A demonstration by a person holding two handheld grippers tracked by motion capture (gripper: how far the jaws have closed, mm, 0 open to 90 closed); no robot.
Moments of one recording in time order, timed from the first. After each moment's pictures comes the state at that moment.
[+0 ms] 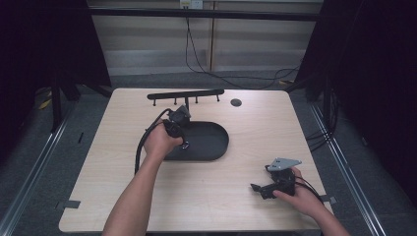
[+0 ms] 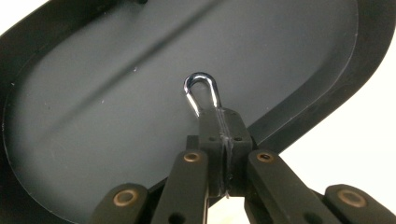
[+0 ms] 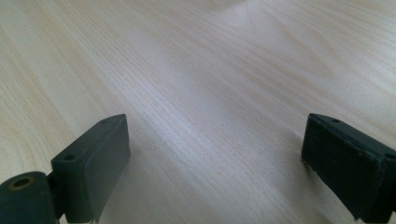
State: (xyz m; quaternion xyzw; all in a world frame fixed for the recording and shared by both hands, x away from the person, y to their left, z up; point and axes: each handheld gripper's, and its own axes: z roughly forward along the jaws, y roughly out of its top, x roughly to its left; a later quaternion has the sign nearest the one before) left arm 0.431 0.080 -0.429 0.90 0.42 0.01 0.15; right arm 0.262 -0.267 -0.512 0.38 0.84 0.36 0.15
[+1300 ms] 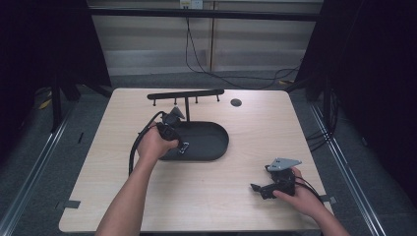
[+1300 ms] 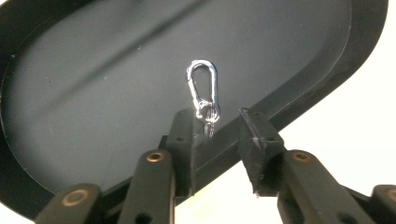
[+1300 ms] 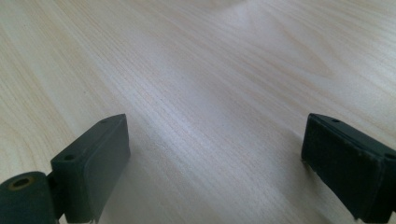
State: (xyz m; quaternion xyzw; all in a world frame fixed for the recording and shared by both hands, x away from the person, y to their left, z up) left arm 0.421 0.098 -0.426 0.88 0.43 0.00 0.18; right arm 0.262 -0.267 -0.512 0.38 0.84 0.36 0.15
